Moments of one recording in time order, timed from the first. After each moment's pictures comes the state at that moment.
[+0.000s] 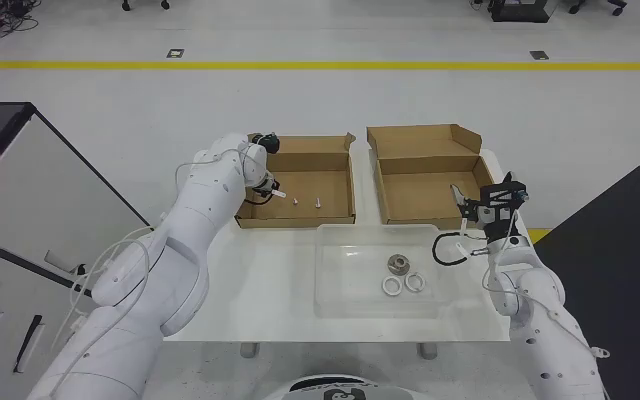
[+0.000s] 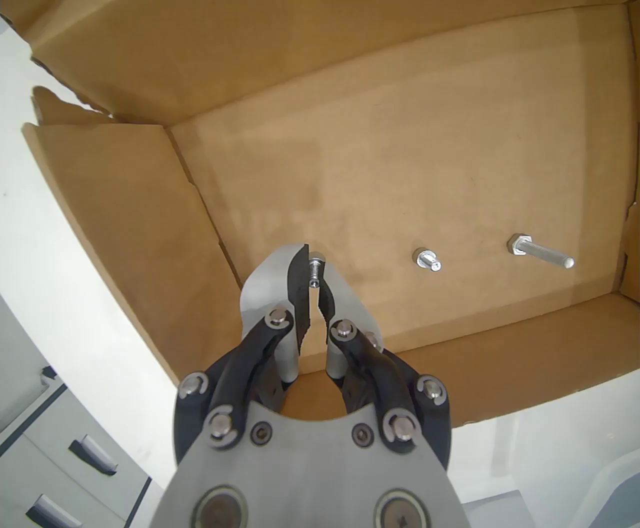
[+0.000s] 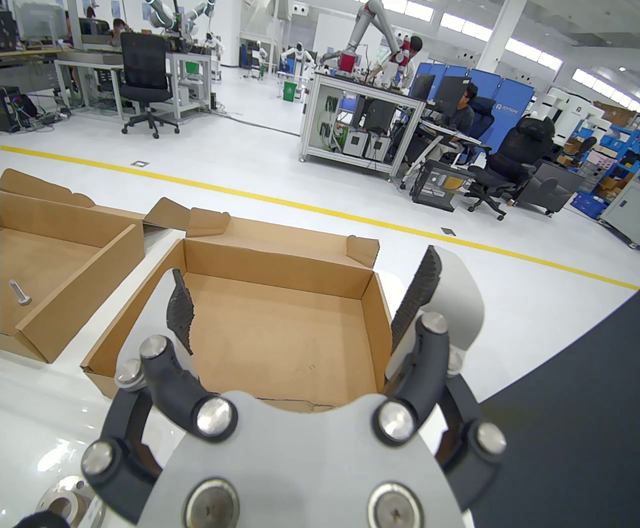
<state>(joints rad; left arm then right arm) 0.43 -1.52 -0.64 -0.33 0.73 -0.08 -0.97 -1.73 -1.15 1.60 -1.80 -1.33 0.00 0.00</state>
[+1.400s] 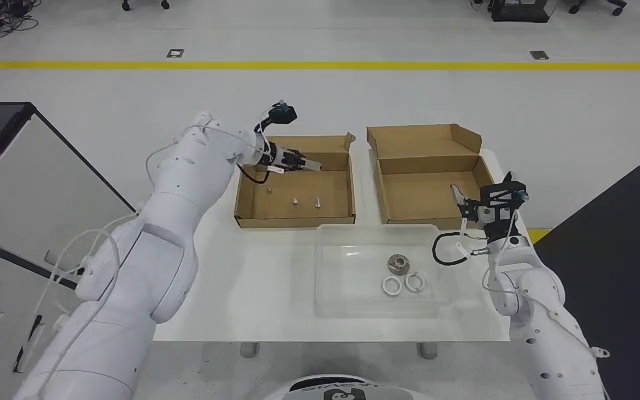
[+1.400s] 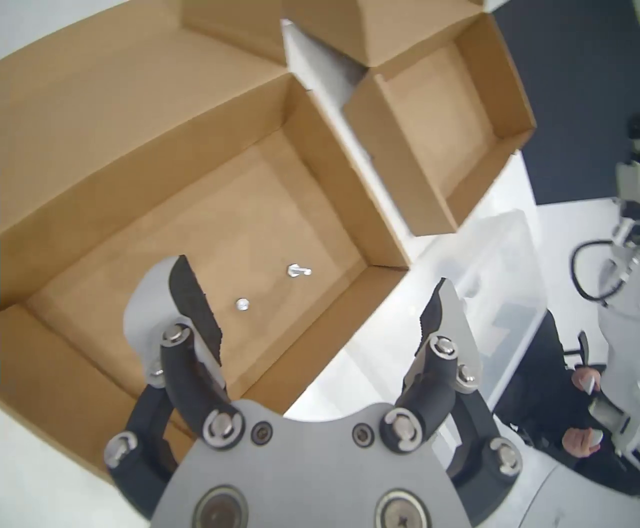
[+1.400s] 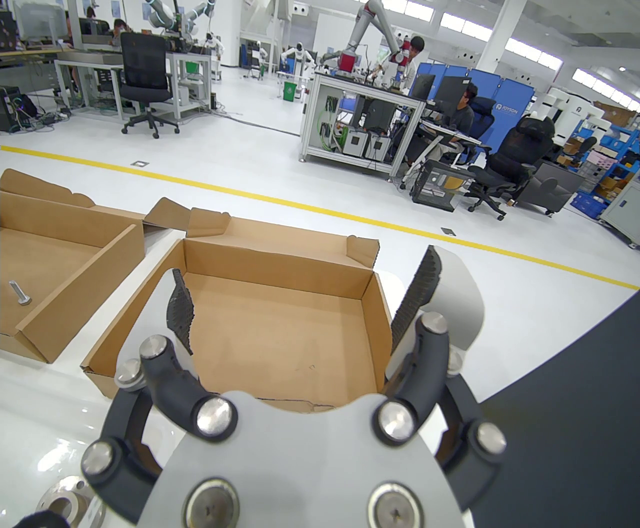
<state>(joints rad) 0.37 -1.47 -0.86 -0.33 0.33 -0.67 -1.05 -1.73 -1.15 1.60 -1.80 -1.33 0.00 0.00</state>
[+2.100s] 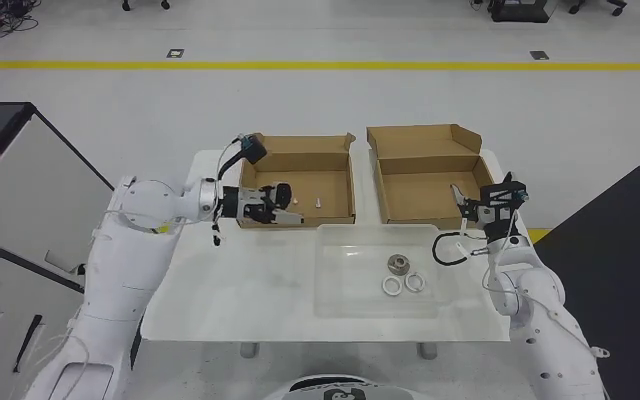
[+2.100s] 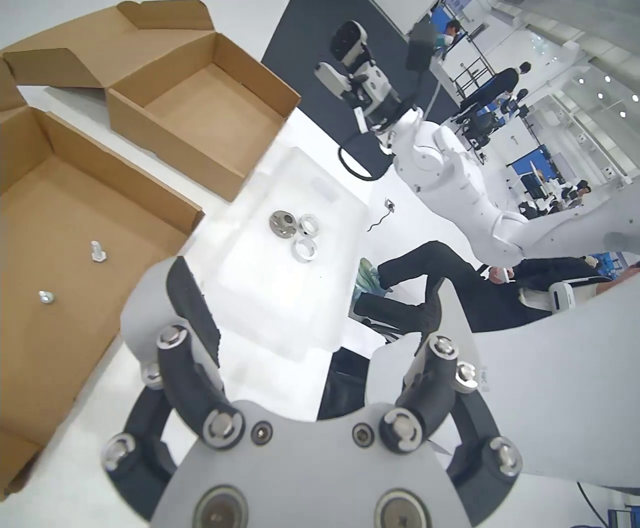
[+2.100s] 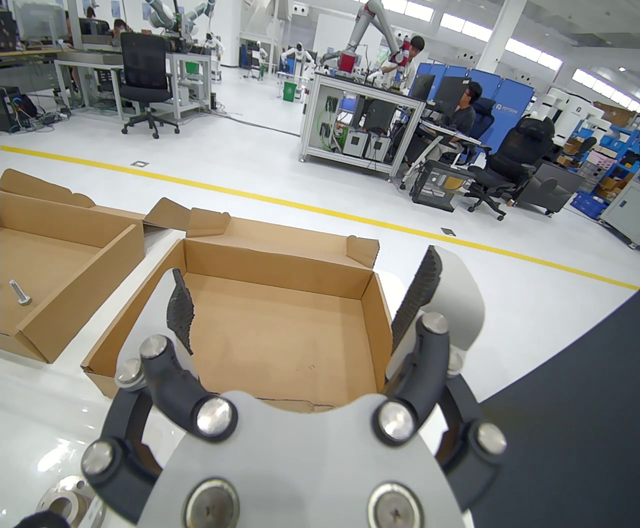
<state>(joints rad) 1.14 -1.08 -1.32 -1.65 -0.07 -0.49 -1.33 -1.73 -1.15 1.60 -1.80 -1.33 0.00 0.00</state>
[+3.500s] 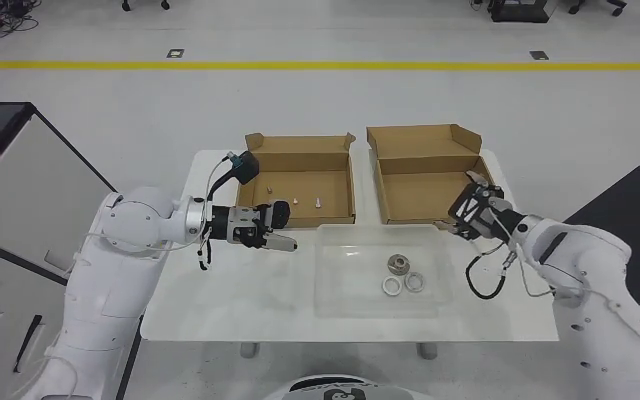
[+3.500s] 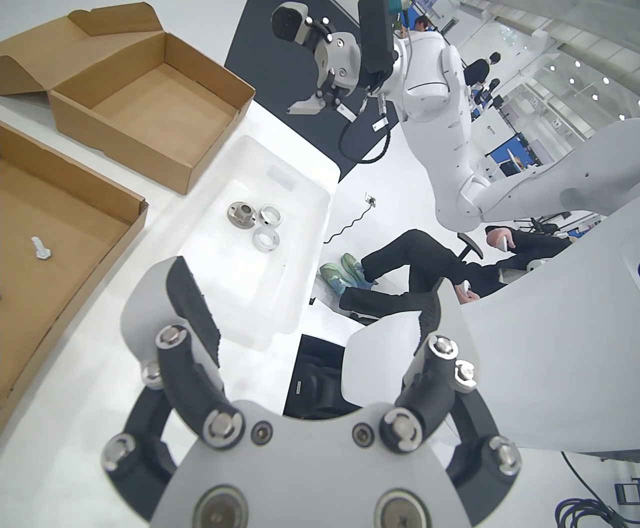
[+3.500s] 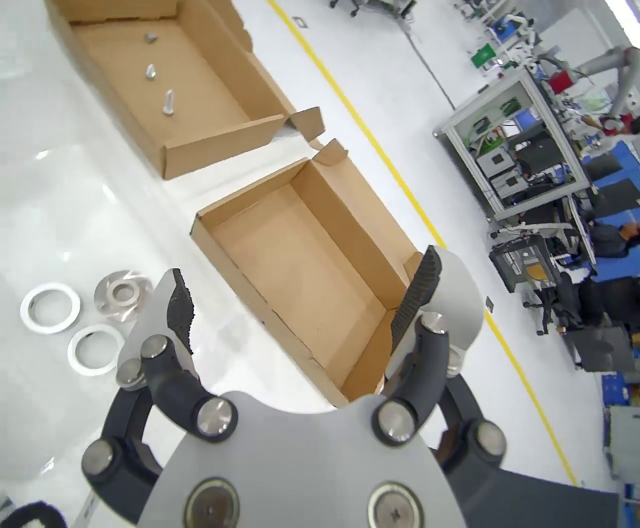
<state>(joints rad) 1.23 -1.02 -1.35 -1.78 -0.14 -0.49 -1.33 -1.63 -1.07 1.75 -2.03 -1.37 -0.88 0.57</state>
